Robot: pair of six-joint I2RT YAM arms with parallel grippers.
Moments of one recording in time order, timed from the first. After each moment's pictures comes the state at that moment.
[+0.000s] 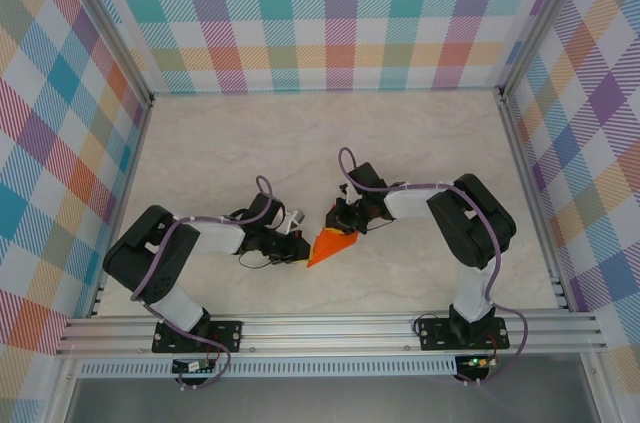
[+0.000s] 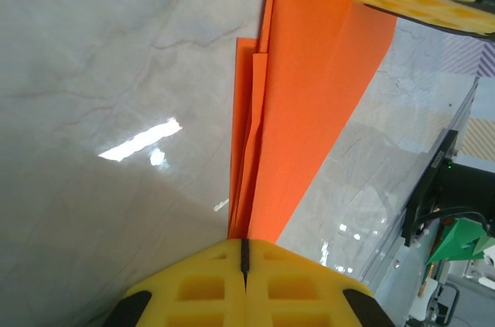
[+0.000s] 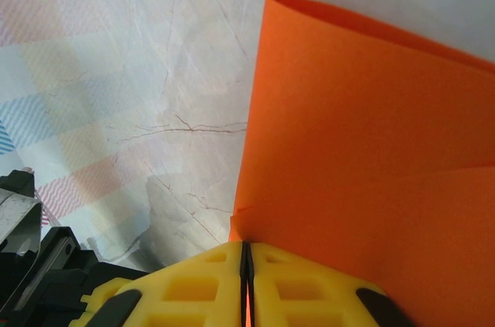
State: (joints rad) left arm -0.56 1.60 0.56 -0.01 0.70 -0.63; right arm 0.63 1.88 0.95 -0.13 -0.60 0.86
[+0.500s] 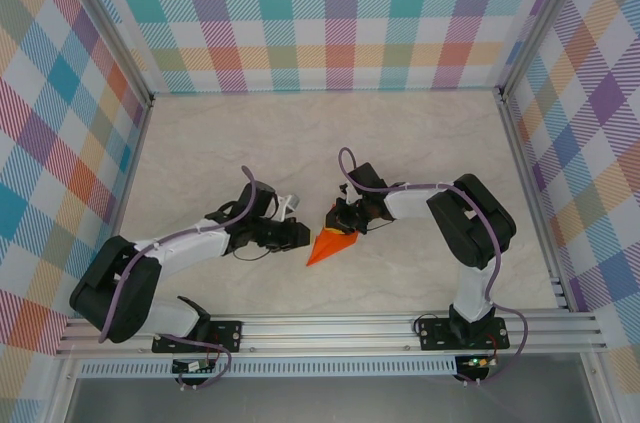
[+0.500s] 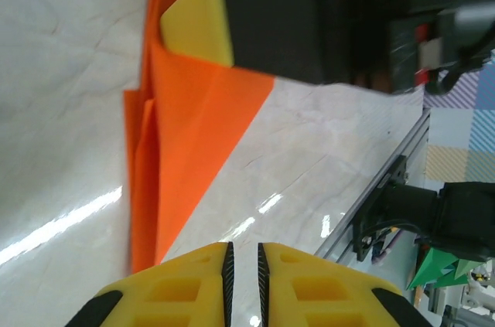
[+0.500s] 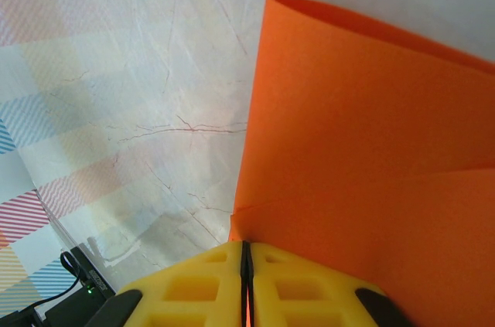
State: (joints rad) left arm -0.57 1.38 0.62 -0.12 0.65 -0.70; right arm 0.63 1.88 0.94 -0.12 -0.60 0.86
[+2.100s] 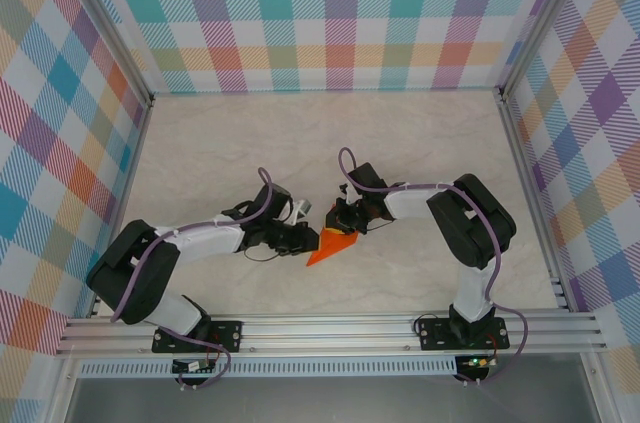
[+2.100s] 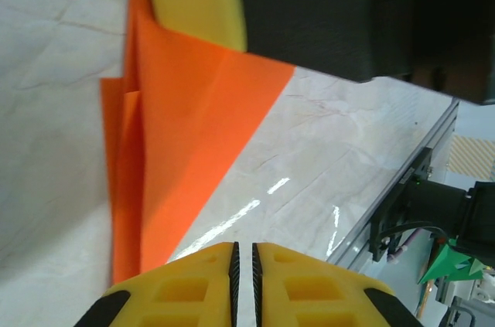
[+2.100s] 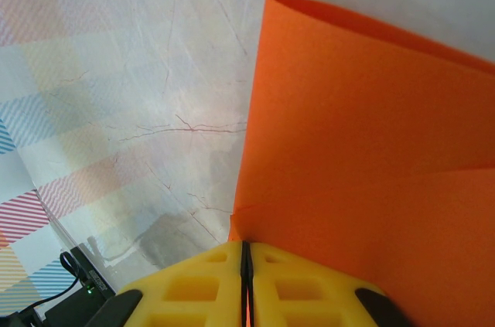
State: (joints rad) left arm -0.65 1.49 0.66 -0.12 0.62 -0.73; right arm 0.63 1.88 0.94 -0.12 -0.60 0.86
